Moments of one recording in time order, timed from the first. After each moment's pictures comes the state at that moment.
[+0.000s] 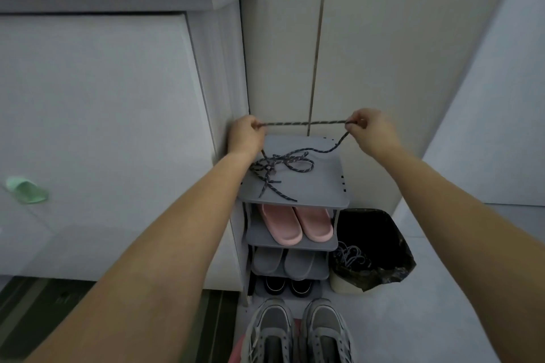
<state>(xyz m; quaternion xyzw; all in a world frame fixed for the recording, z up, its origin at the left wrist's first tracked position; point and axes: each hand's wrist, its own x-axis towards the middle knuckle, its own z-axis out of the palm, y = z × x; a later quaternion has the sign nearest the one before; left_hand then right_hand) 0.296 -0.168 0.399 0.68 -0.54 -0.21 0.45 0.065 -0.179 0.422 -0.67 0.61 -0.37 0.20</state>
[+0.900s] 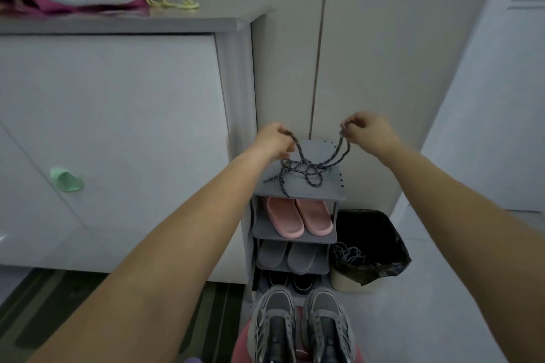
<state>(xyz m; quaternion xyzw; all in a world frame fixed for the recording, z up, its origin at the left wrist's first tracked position) 0.260 -0.102 0.440 0.64 -0.50 -0.42 0.41 0.068 -0.126 0.450 -0.67 0.57 -0.37 0.29</state>
